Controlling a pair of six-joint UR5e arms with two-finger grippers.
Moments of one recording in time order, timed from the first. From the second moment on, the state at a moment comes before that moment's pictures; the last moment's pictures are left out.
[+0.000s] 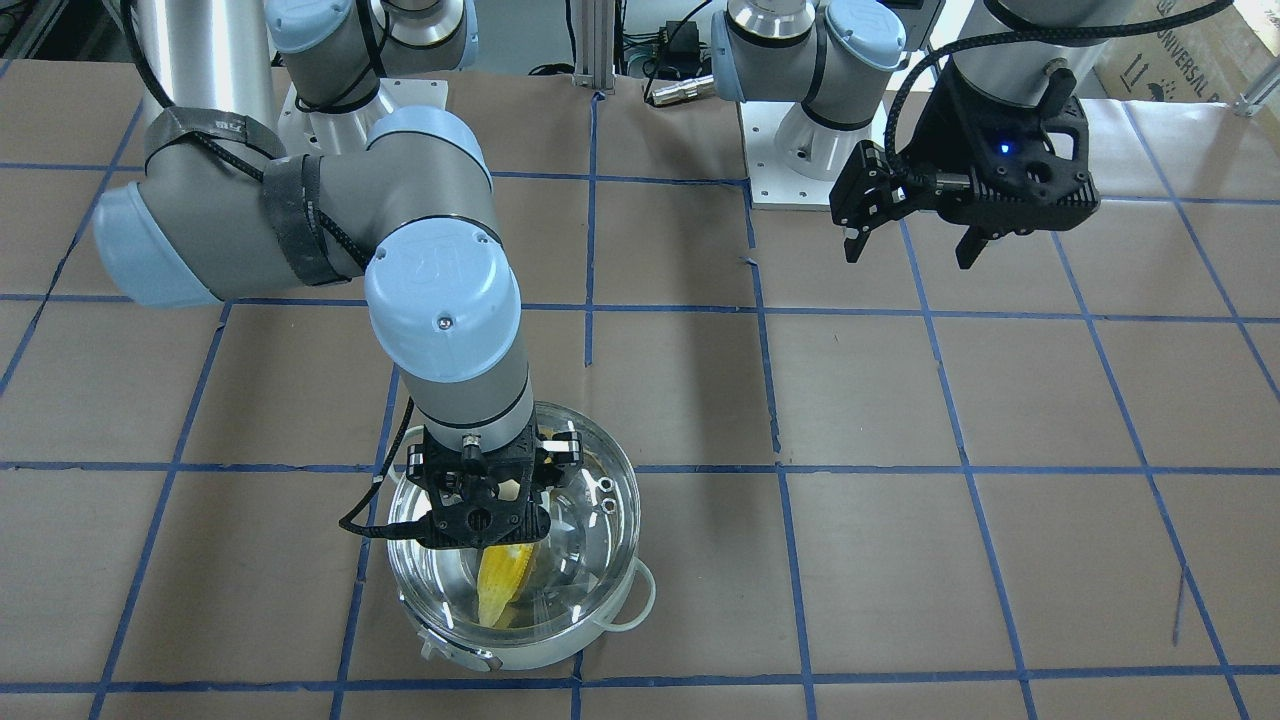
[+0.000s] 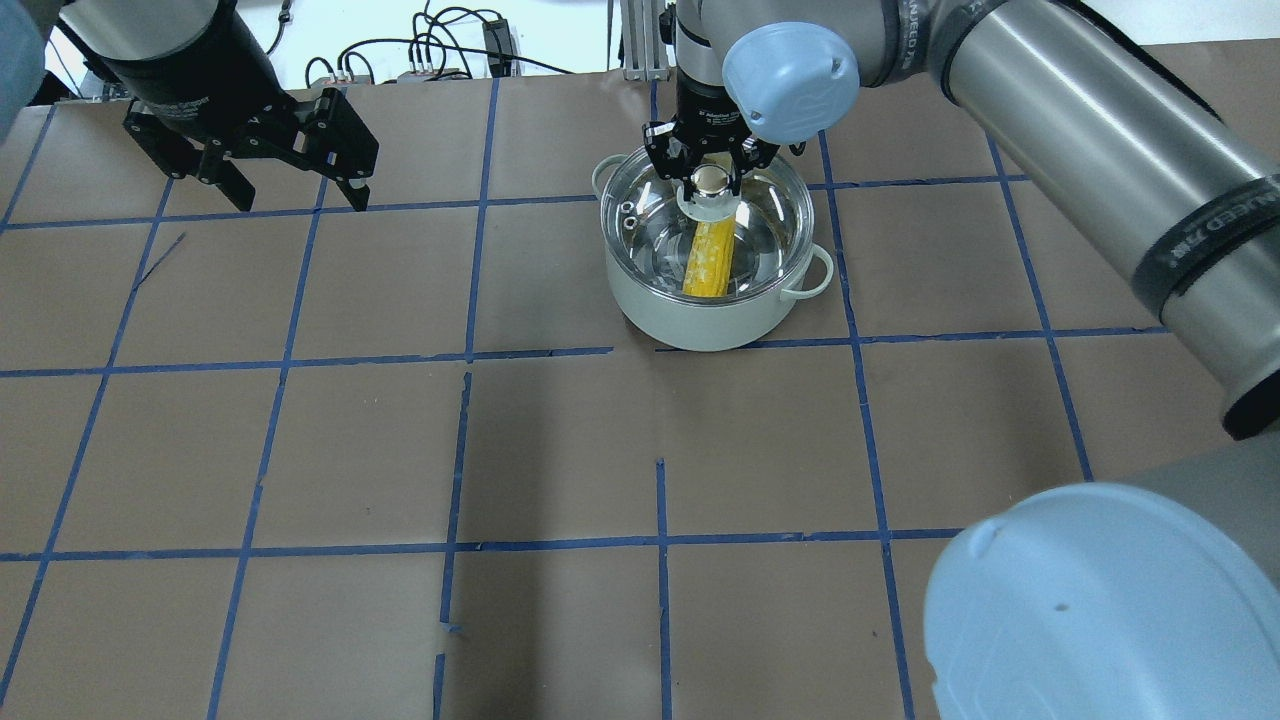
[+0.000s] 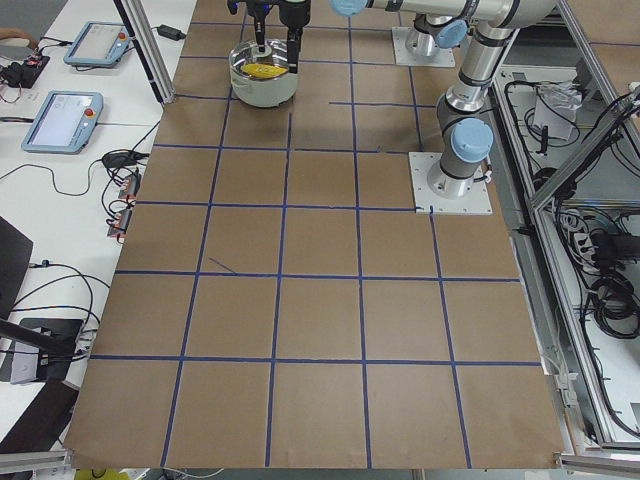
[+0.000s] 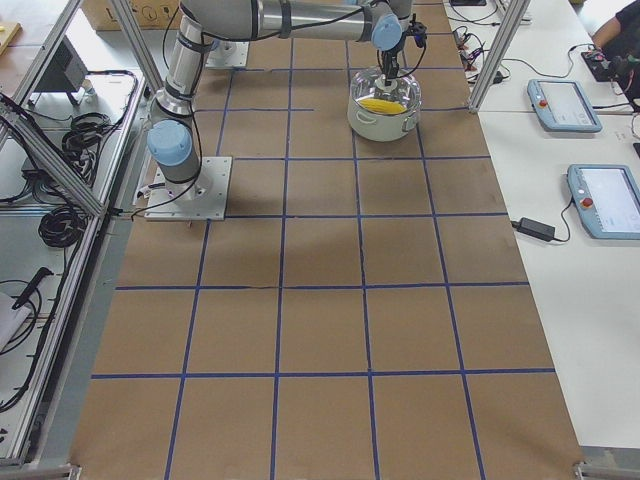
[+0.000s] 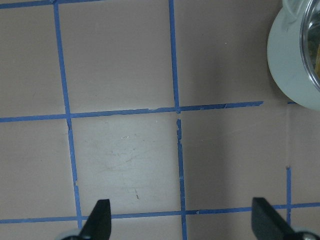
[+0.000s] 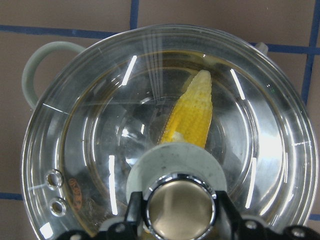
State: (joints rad) left arm -1.54 -1.60 -1.45 -1.63 1.58 0.08; right arm 1.82 -1.04 1.24 -1.80 -1.57 0.17
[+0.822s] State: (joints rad) left arm -1.54 -1.60 -1.45 -1.63 1.58 0.08; right arm 1.82 -1.04 1.24 -1.82 -1.57 0.17
